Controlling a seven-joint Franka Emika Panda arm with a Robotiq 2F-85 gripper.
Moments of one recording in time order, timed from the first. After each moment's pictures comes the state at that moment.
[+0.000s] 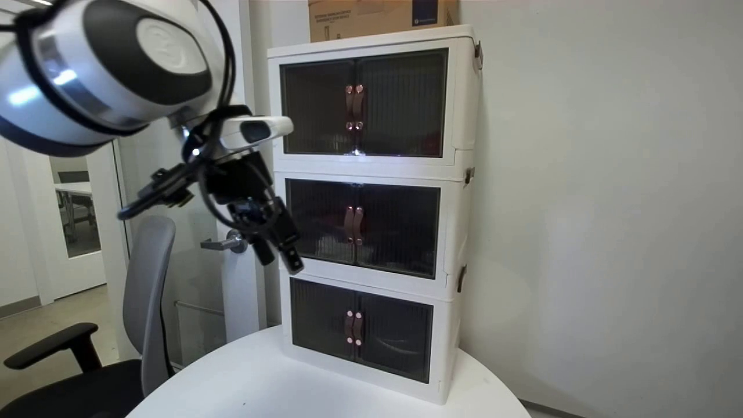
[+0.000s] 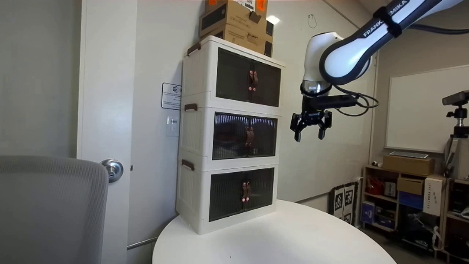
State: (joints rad) arm -0.13 -0.07 0.14 -2.21 -0.41 2.38 0.67
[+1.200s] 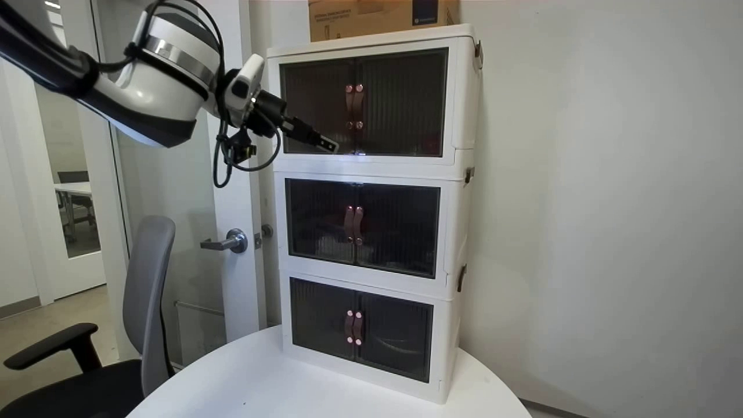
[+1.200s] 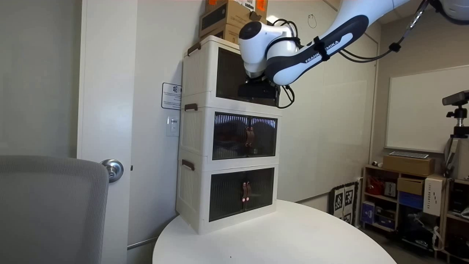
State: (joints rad) arm 0.19 0.37 0.04 -1.48 -1.28 2.09 1.76
